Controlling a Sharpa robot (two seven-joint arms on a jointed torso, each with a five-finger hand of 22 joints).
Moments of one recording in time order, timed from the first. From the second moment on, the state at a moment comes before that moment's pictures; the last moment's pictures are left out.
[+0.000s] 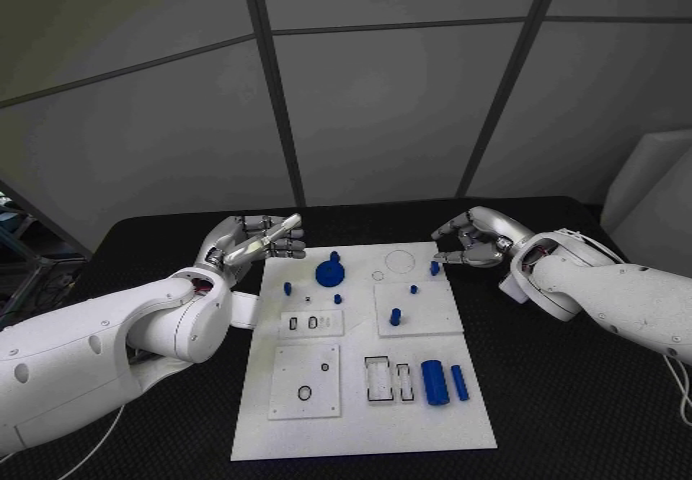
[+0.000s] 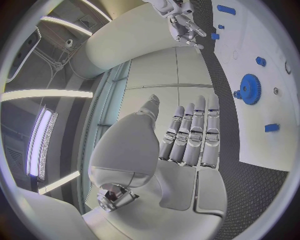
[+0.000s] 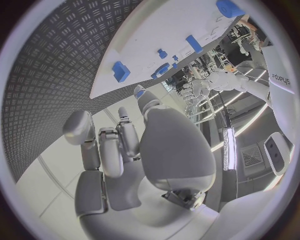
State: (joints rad) left arm 1.13 -0.92 0.08 1.63 -0.14 -0.47 0.37; left_hand 1.31 -0.04 0.09 0.13 0.05 0.91 0.23 0.13 0.07 1.02 0.17 0.11 0.07 1.10 0.12 0.15 0.23 0.18 0.90 0.23 0.42 0.18; right arm 1.20 -0.85 0.03 1.28 -1.18 -0.35 0.14; right_hand 1.37 -0.13 0.16 0.10 0.23 0.93 0.17 0.07 0.07 1.40 0.08 1.34 1.31 1.47 0.00 1.55 1.31 0.10 1.26 0.12 1.30 1.04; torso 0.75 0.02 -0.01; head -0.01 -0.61
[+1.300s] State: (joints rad) left arm 1.13 -0.92 0.08 1.63 -0.14 -0.47 0.36; left_hand 1.31 -0.04 0.09 0.13 0.05 0.91 0.22 0.13 0.07 1.02 0.17 0.11 0.07 1.10 0.12 0.14 0.23 0.18 0.90 0.23 0.42 0.18; right arm 1.18 -0.81 0.03 1.25 -1.24 -0.26 0.07; right_hand 1.39 -0.09 0.13 0.10 0.25 1.01 0.15 0.10 0.08 1.41 0.07 1.36 1.31 1.47 0.00 1.55 1.31 0.10 1.27 0.11 1.31 1.06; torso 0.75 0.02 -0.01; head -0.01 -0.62
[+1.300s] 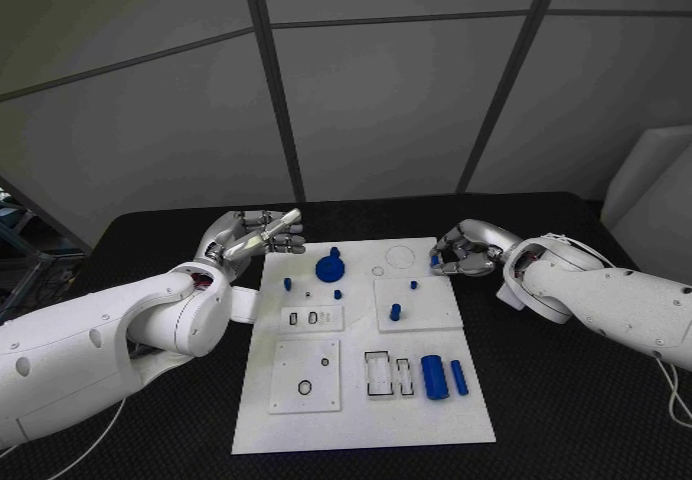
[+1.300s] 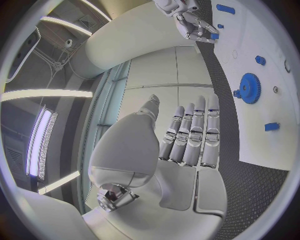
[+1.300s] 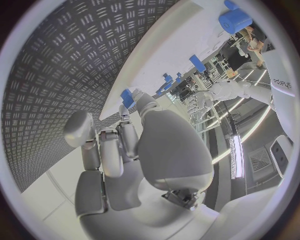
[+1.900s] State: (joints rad) left arm 1.13 -0.92 0.08 1.63 -0.14 -0.47 0.36; left_hand 1.31 -0.04 0.09 0.13 0.05 0.91 0.22 0.13 0.07 1.02 0.17 0.11 0.07 1.10 0.12 0.14 0.23 0.18 0.90 0.23 0.42 0.18; right arm 1.18 -0.80 0.03 1.24 -1.26 -0.26 0.06; right_hand 1.40 -0.06 0.15 0.09 0.24 1.03 0.14 0.11 0.08 1.42 0.06 1.36 1.31 1.47 -0.01 1.55 1.31 0.10 1.27 0.10 1.31 1.08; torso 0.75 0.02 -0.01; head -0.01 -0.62
